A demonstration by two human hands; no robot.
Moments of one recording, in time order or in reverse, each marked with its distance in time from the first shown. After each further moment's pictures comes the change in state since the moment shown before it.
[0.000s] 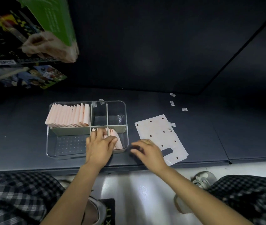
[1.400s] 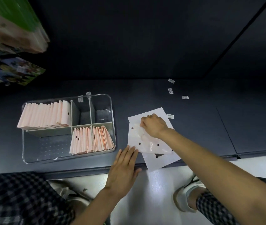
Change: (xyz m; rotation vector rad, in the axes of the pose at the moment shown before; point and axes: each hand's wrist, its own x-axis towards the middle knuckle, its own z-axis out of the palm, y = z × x) left_hand -0.055 0.087 0.070 0.070 -0.145 0.386; right_hand 0.097 0.085 -0.030 -0.448 -0.419 0.144
